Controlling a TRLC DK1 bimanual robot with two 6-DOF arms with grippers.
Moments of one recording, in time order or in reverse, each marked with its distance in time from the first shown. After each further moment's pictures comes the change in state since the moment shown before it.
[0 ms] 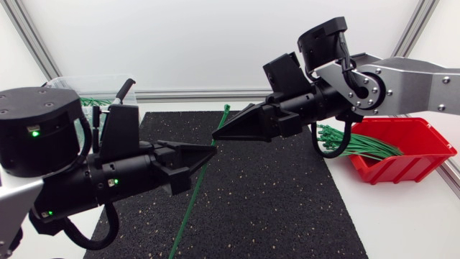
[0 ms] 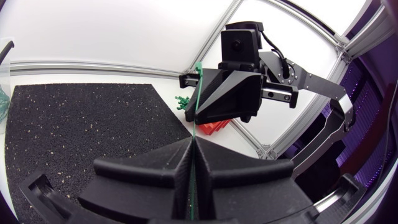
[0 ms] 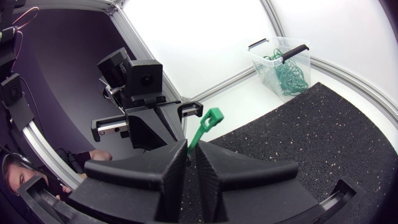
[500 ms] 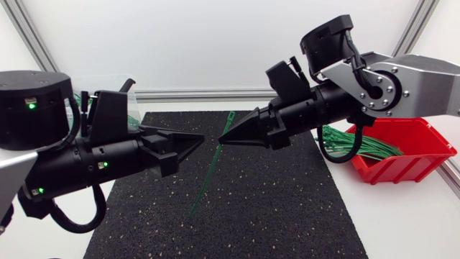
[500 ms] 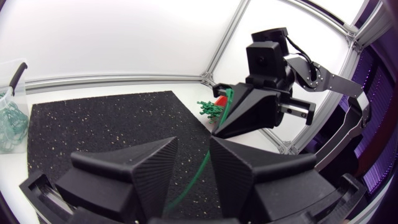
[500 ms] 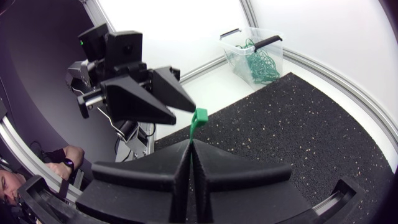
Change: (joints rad) left arm 0.128 0.000 0.050 -0.099 0.019 0.158; right arm 0.023 -0.058 -0.016 -0.101 0.243 -0.067
